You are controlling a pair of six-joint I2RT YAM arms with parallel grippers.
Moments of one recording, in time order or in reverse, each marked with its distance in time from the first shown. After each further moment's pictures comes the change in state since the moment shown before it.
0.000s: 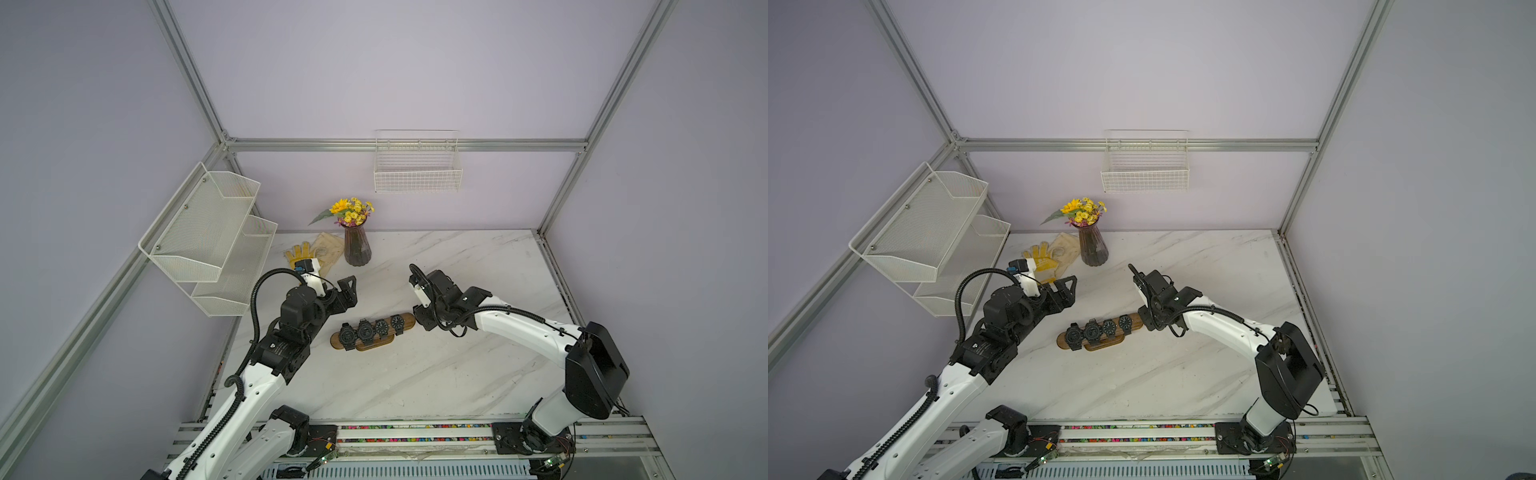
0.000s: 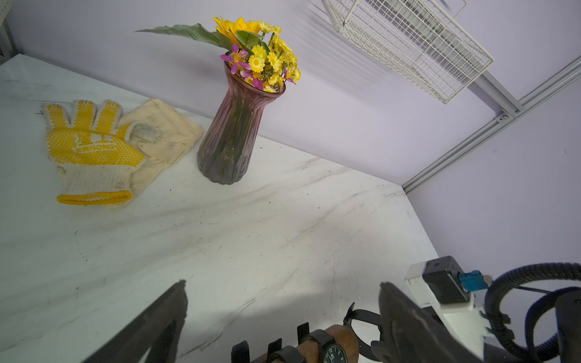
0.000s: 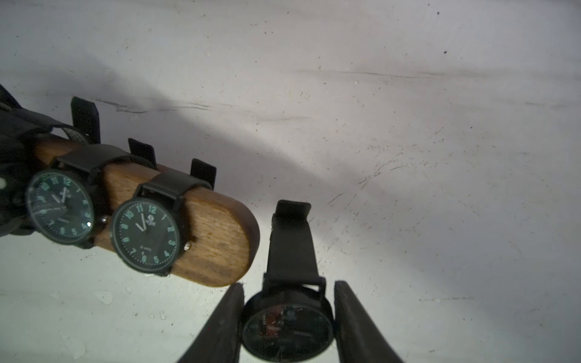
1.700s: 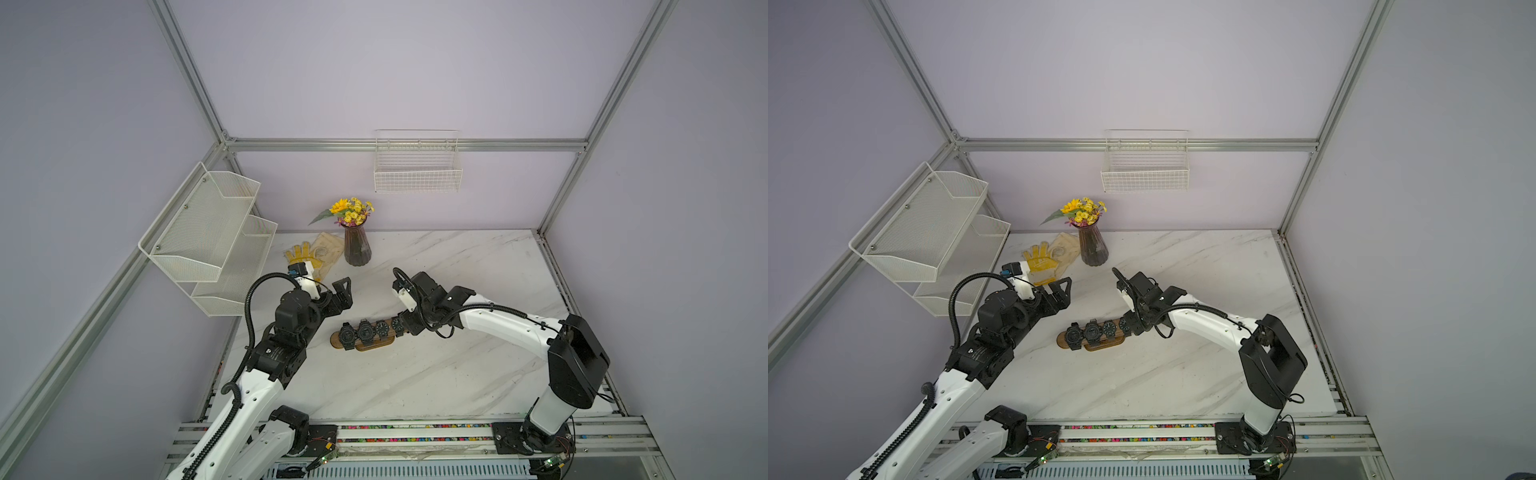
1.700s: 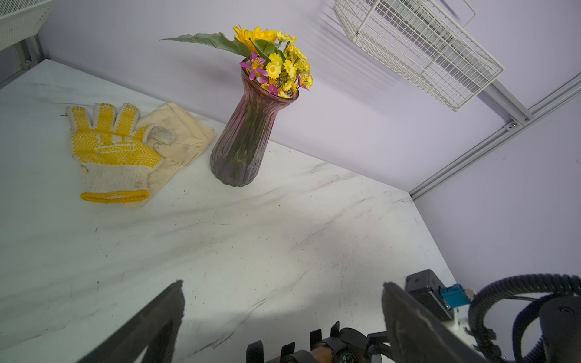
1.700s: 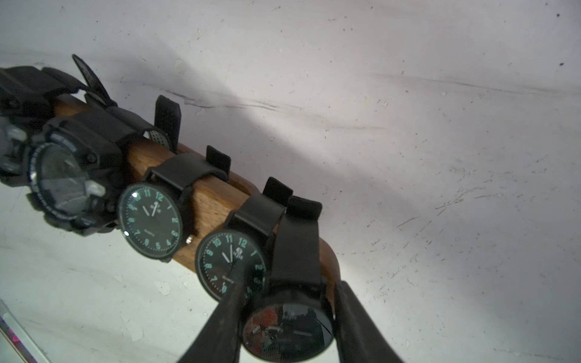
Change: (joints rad) left arm 0.040 -0.047 -0.032 -0.005 0.004 0.004; right arm 0.068 0.095 0.090 -0.017 -0.112 0.001
